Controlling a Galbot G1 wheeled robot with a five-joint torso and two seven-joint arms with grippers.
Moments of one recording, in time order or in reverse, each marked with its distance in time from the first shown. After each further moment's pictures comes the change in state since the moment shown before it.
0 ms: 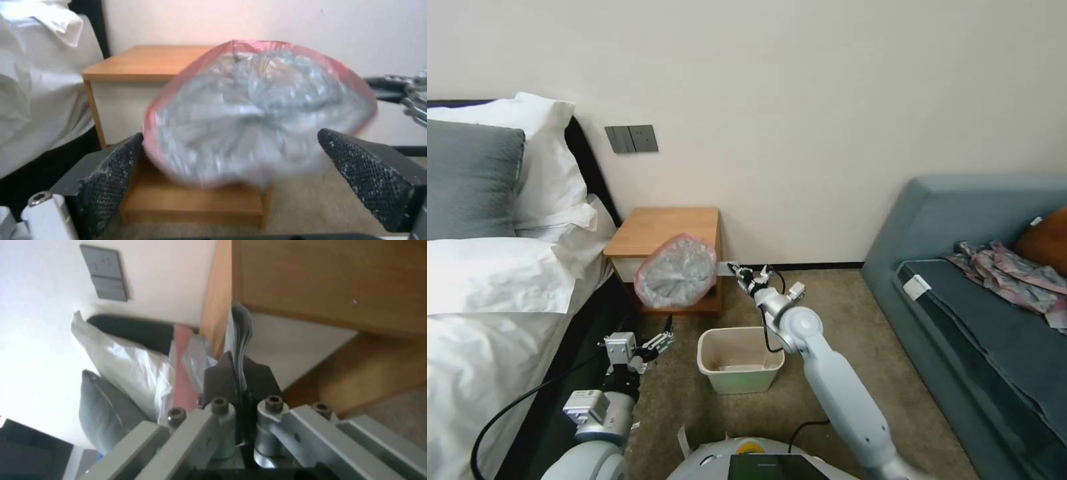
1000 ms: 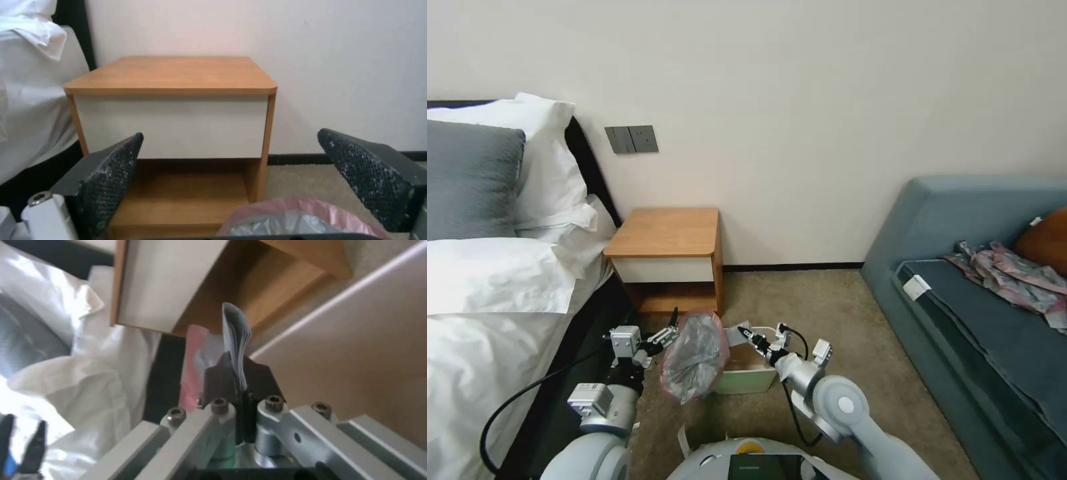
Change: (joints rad) left arm -0.038 0.017 0.014 0.000 -0.004 0.012 0.013; right arm -0.369 -0.273 -0.024 0.276 -0.112 -0.026 0.034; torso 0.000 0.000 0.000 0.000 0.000
